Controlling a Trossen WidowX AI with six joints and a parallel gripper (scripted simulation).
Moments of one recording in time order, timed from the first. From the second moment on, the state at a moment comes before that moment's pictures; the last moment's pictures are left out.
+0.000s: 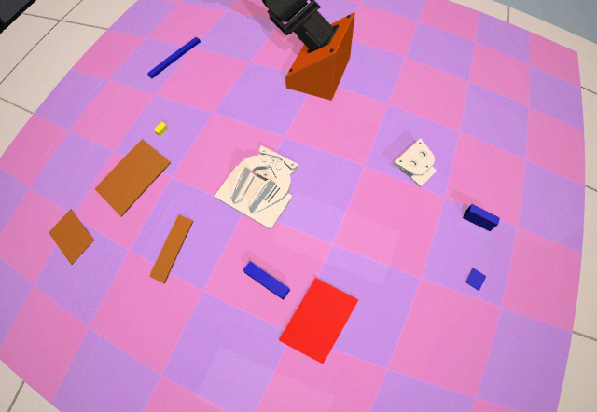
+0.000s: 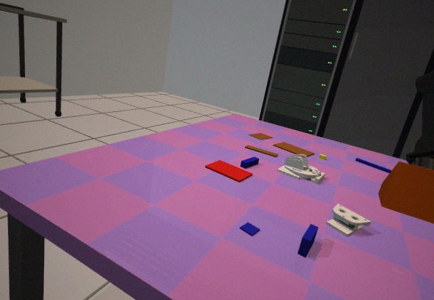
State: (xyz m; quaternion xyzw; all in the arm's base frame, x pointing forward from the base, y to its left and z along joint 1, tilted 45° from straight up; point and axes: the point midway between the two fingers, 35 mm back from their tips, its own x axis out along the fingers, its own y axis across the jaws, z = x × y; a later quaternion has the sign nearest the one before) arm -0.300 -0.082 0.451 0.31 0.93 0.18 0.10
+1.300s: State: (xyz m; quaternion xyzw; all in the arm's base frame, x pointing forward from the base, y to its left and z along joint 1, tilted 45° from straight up) arm -0.226 -0.260 0.424 -0.01 1.00 -0.05 0.08
